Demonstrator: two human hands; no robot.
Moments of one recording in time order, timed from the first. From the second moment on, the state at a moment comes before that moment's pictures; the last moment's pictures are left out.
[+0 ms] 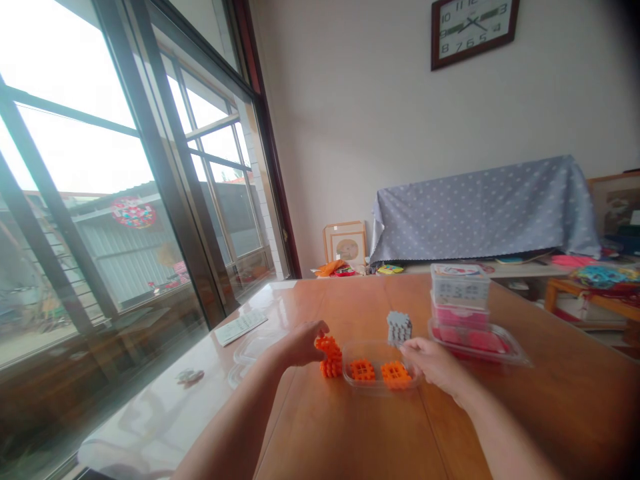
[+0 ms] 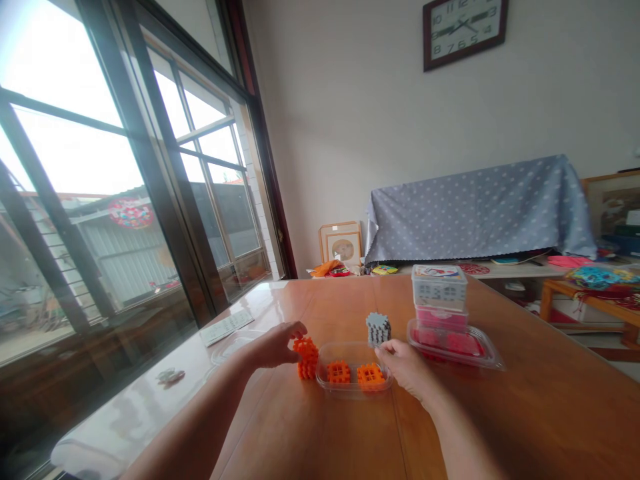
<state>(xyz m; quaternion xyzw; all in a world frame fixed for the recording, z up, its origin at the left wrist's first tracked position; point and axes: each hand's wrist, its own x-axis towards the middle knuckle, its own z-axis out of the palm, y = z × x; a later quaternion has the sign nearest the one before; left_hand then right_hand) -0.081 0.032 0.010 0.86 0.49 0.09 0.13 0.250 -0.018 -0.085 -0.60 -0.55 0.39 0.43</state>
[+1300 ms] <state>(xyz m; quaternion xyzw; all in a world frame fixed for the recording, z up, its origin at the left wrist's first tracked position) 0.023 0.028 -0.003 0.88 0.42 0.12 0.17 0.255 -0.015 -0.074 -0.64 -0.53 0.37 0.43</state>
